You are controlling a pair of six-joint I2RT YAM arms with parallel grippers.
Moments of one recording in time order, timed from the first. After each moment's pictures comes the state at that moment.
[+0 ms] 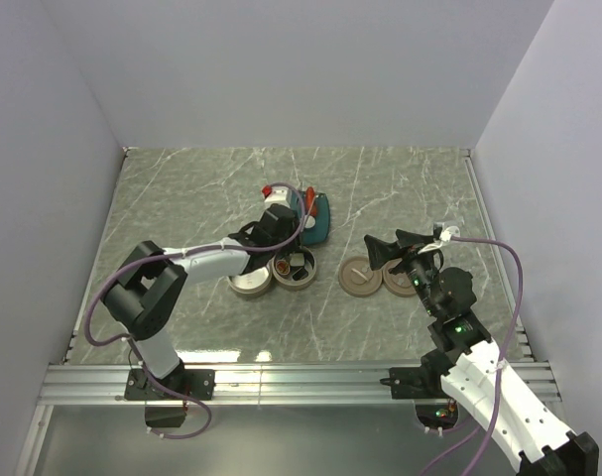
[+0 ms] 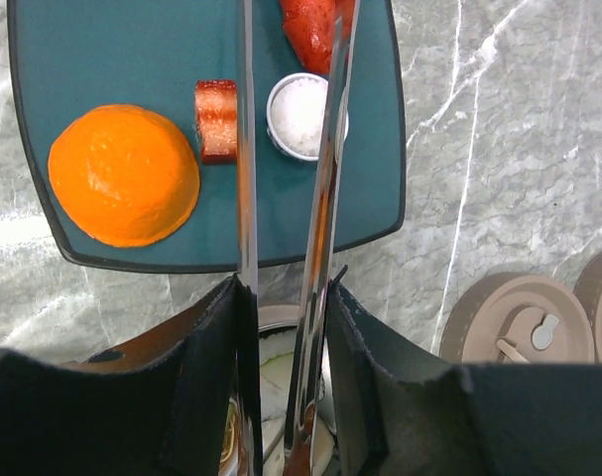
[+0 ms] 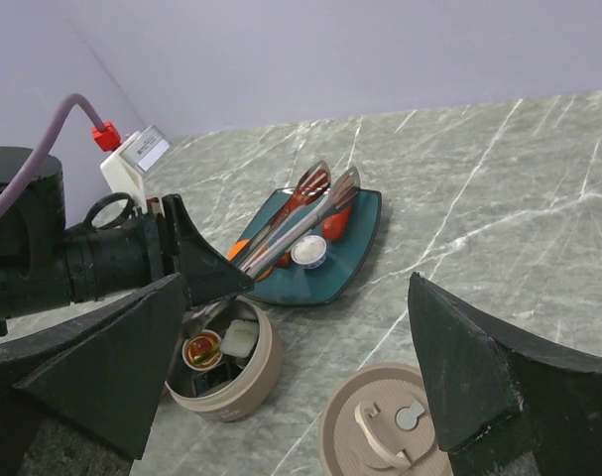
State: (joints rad) left arm -0.73 1.71 0.99 0.11 -0.26 -0.62; right arm 0.42 0.51 0.32 0.28 0.04 0.37
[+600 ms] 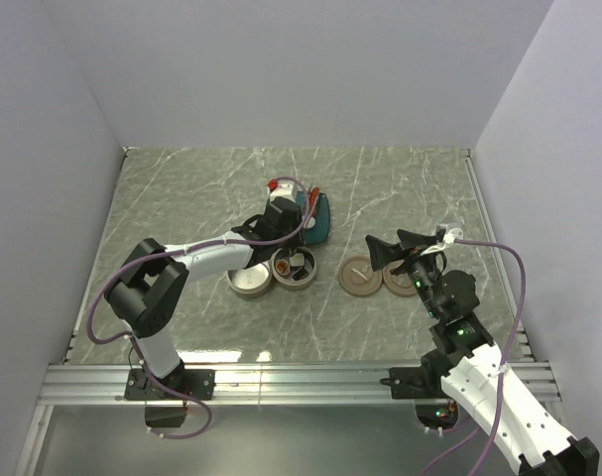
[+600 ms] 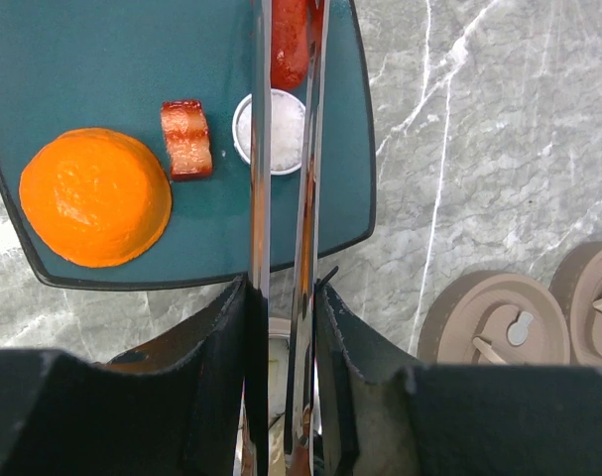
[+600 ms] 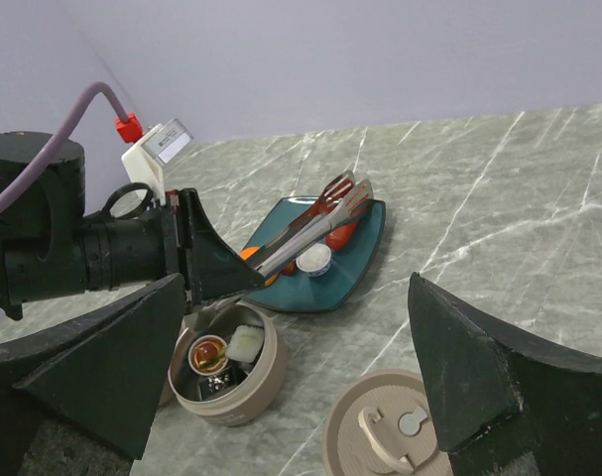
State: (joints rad) left arm -0.73 1.74 1.08 0.04 -0.22 -0.60; right arm 0.42 0.49 0.32 0.27 0.04 0.37
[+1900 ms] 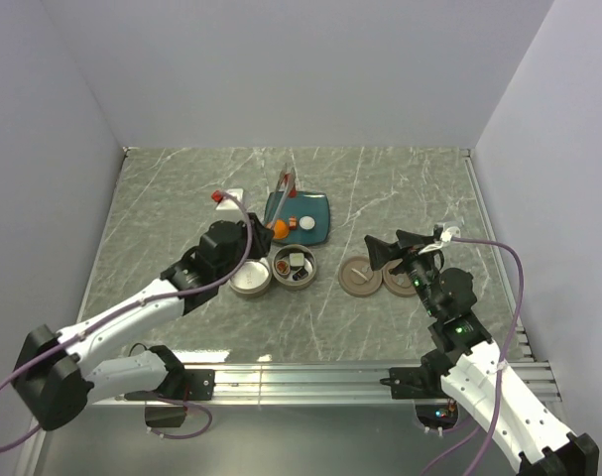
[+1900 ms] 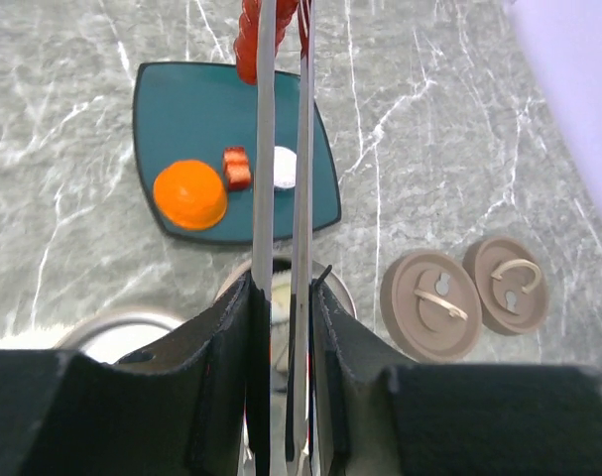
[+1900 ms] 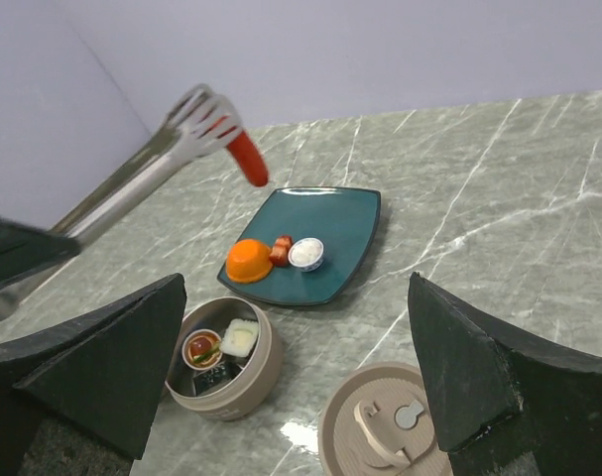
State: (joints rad) left arm -0.74 1.10 0.74 0.05 -0.30 -0.53; right arm 0.42 0.51 0.32 0.27 0.04 0.37
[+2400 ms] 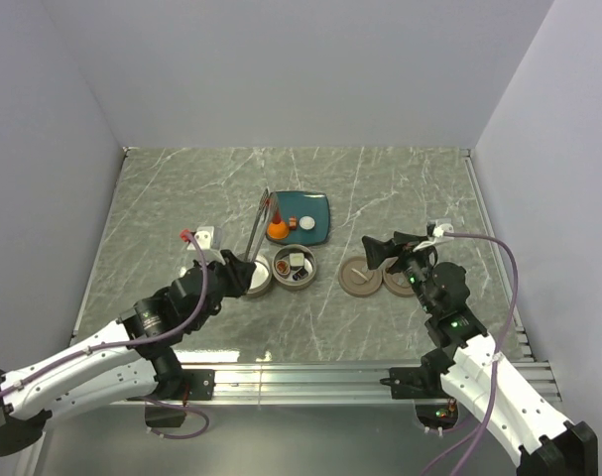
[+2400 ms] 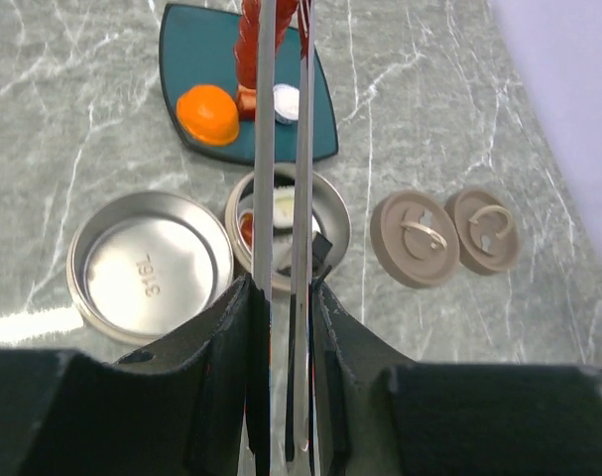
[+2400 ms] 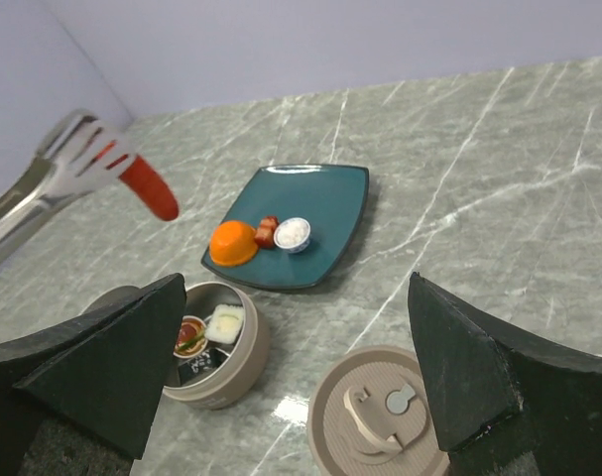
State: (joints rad) left arm -0.97 0.69 0.62 -0.26 -0.54 -0.66; right arm 0.42 0.57 0.32 0.27 0.05 0.37
